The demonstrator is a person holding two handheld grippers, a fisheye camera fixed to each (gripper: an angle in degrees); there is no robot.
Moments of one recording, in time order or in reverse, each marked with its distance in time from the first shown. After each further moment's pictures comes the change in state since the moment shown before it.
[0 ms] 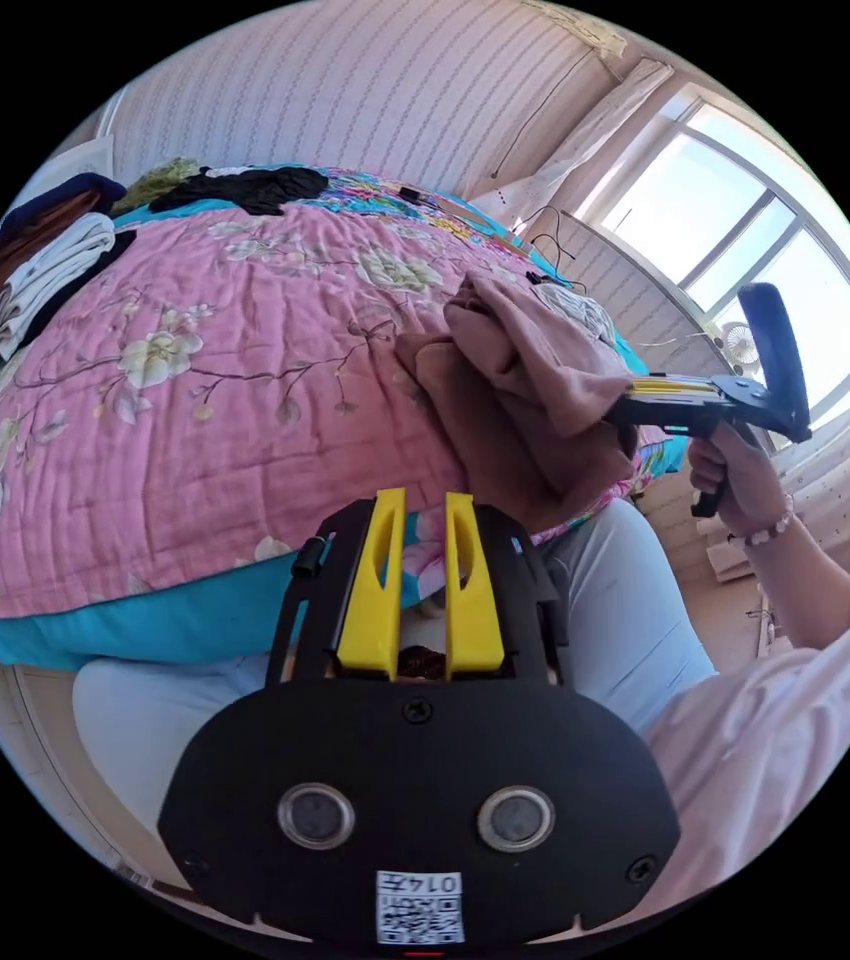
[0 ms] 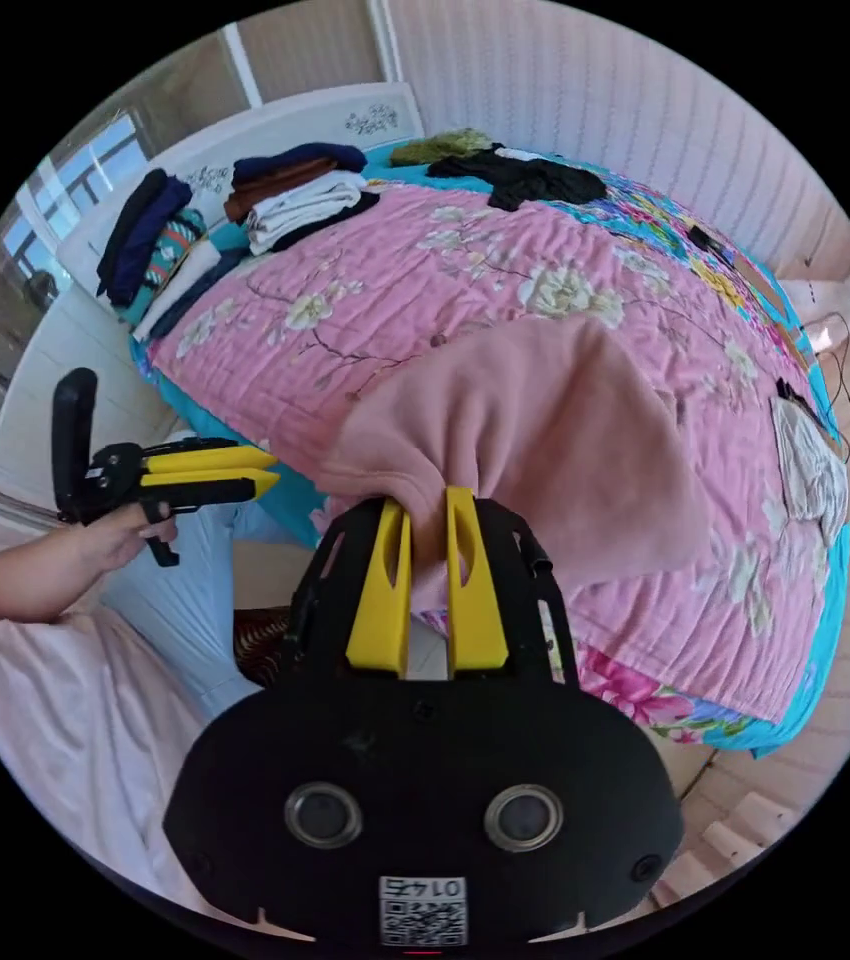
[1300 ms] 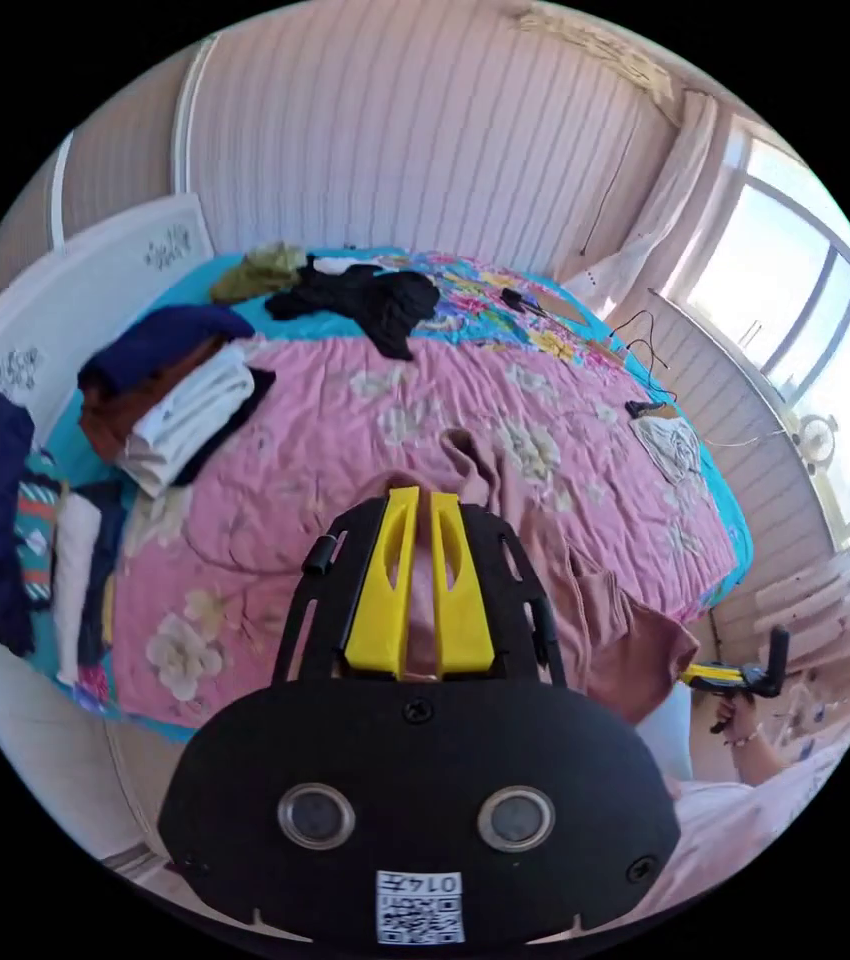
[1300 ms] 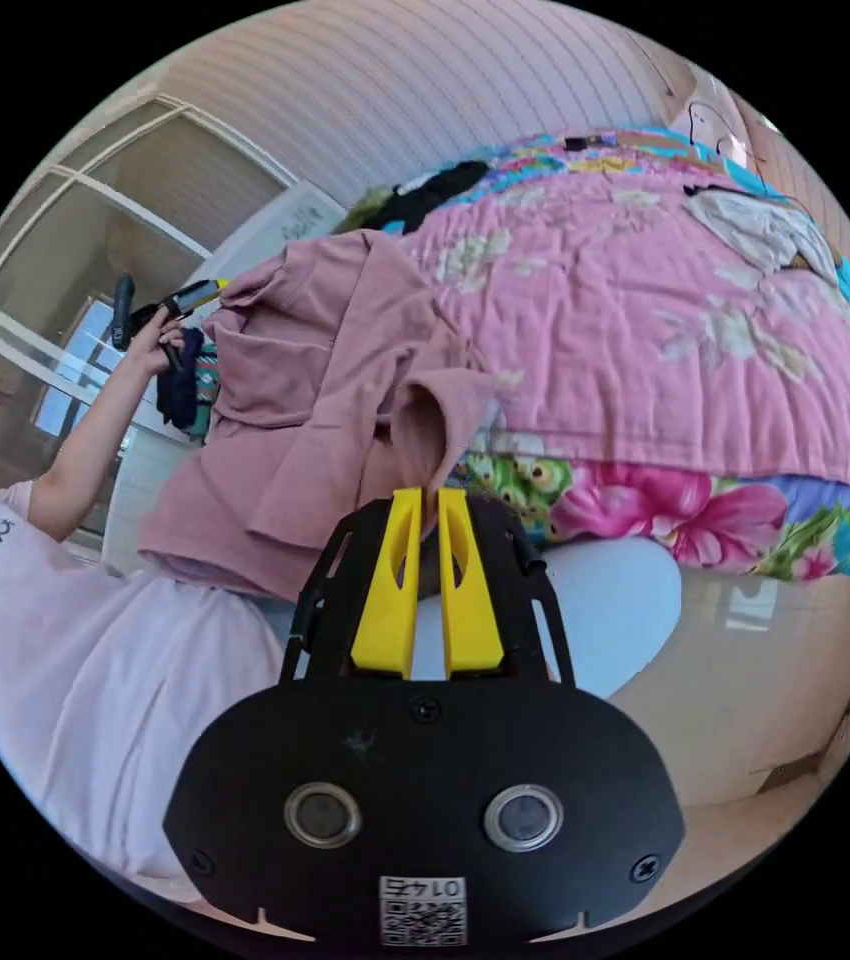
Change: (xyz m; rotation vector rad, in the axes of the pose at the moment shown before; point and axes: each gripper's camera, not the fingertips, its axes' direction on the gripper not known) left arm -0.139 -0.086 -0.278 0.127 -0.208 -0.162; right arm 0.171 0.169 0.009 -0.030 -0.284 0.320
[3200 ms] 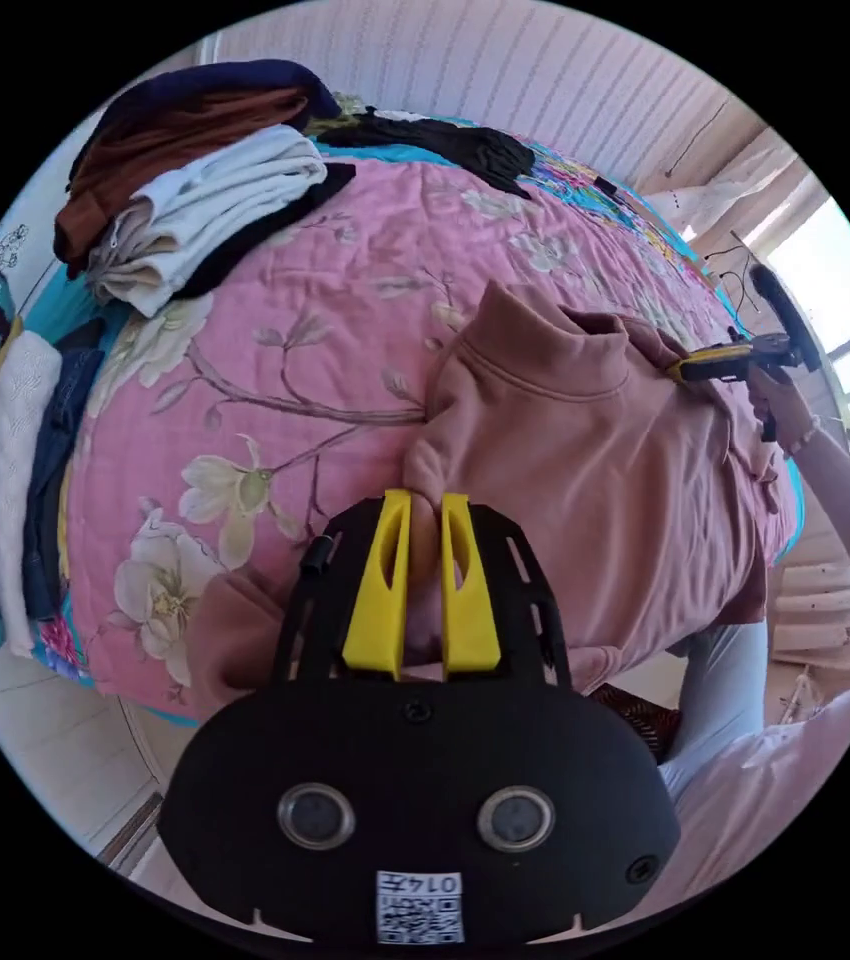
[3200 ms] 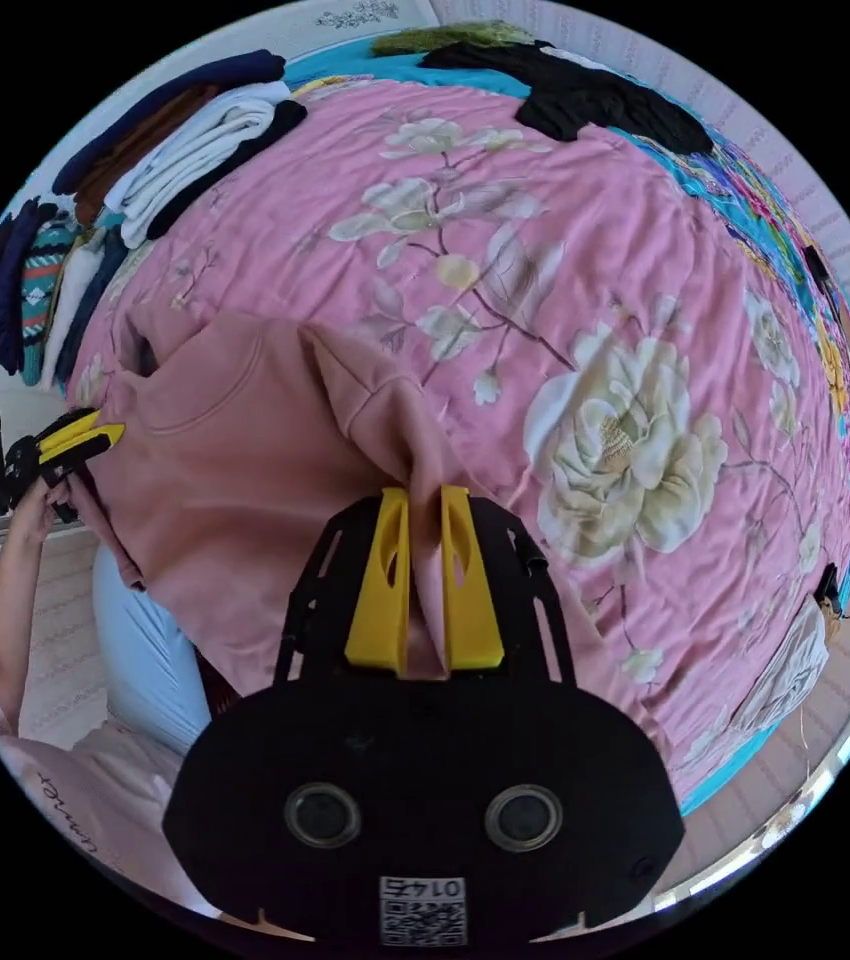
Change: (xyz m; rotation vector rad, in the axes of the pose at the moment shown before) left arm -0.158 -0.032 0.042 -0.213 -0.101 -0.015; right arm -0.168 -0.583 0.189 -0.288 0.345 -0.414
